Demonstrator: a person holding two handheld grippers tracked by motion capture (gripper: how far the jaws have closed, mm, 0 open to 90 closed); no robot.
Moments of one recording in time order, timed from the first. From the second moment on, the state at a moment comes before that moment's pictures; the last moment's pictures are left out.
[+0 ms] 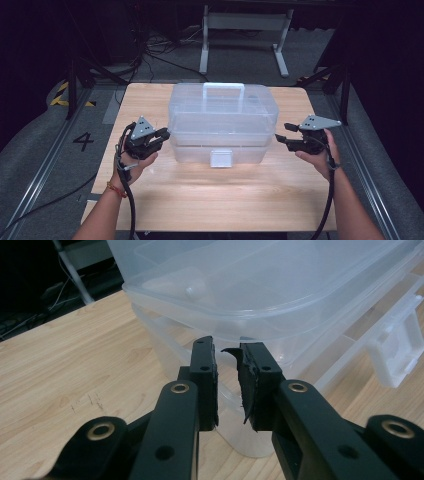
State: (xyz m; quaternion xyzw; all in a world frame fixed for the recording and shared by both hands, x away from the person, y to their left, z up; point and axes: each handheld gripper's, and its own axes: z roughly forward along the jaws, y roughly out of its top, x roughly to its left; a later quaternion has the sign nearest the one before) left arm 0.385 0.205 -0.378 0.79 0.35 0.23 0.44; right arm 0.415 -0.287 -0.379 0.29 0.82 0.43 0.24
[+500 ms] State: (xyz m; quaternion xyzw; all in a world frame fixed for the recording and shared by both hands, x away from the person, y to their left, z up) left arm 0.387 0.204 -0.369 0.79 0.35 0.24 0.44; right arm 0.411 -0.268 -0.374 0.28 0.80 0.43 0.30
